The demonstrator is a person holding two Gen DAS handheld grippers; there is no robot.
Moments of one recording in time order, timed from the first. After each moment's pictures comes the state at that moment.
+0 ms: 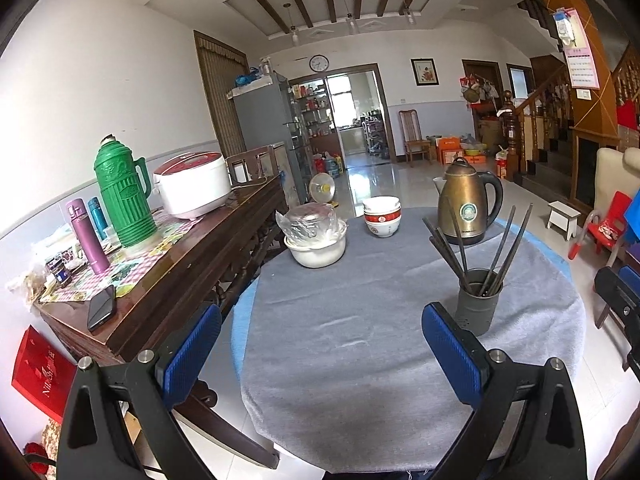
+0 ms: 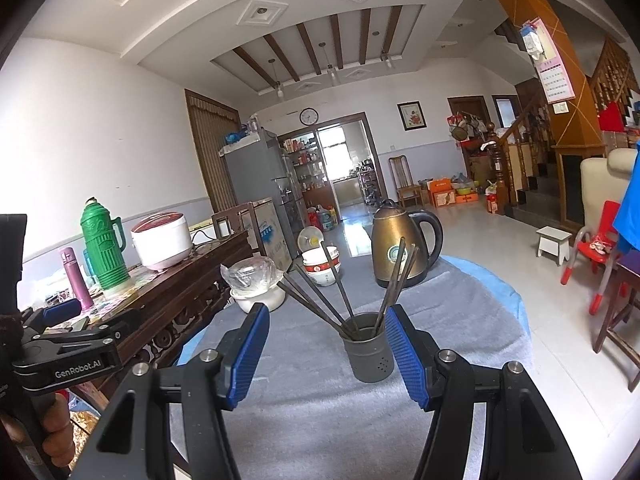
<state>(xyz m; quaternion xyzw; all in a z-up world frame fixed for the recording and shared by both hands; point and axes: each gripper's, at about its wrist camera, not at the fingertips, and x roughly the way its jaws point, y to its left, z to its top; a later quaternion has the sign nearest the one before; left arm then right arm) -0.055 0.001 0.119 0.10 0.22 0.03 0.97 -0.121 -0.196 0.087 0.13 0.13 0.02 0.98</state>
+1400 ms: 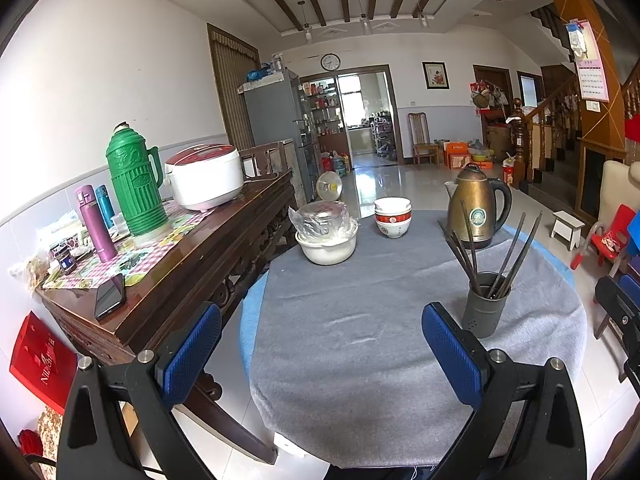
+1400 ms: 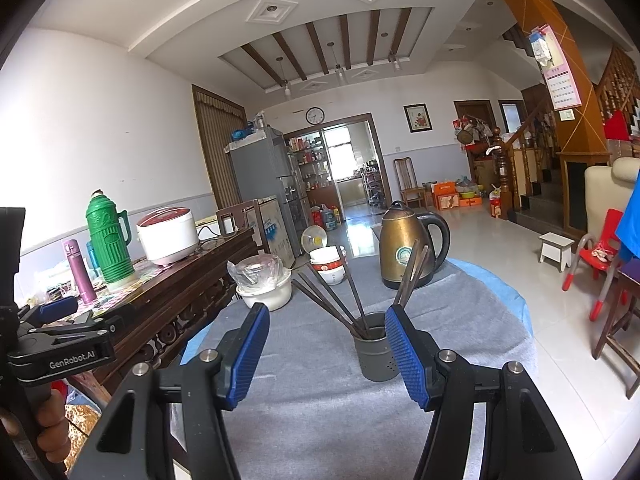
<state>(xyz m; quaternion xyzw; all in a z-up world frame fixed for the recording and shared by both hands) -0.061 0.019 0.122 0.08 0.22 0.04 0.97 -0.121 -0.184 0.086 0.12 0.13 0.03 0.98</state>
